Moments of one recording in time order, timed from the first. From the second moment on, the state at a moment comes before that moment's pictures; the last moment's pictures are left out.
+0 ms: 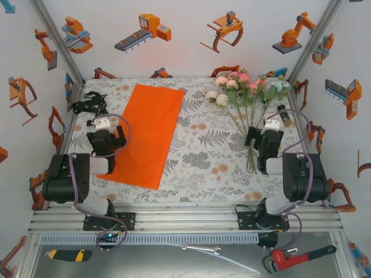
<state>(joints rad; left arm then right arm) -0.05 1.54 0.37 0.78 -0.25 -0.07 -0.03 1.54 0.36 0.78 0.12 0.05</state>
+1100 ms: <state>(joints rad) -0.07 1.46 0.37 0.71 -0.27 -0.07 -0.02 1.12 0.53 0.25 0.09 0.25</state>
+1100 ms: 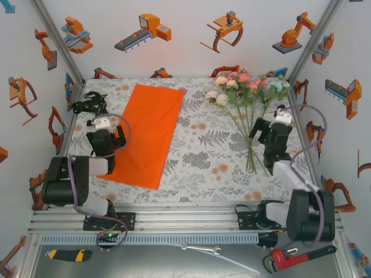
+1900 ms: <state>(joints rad) 0.00 1.79 1.47 -0.57 0.18 -0.14 0.93 1.80 1.25 -0.24 0.12 0.61</state>
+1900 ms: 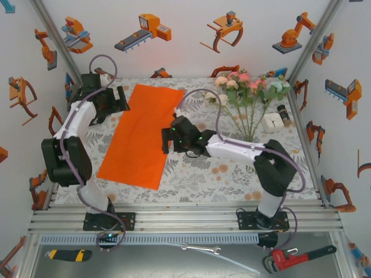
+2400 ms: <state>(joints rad) 0.01 2.08 1.61 -0.75 0.14 -0.02 0.99 2.04 1.37 -0.19 0.22 0.60</state>
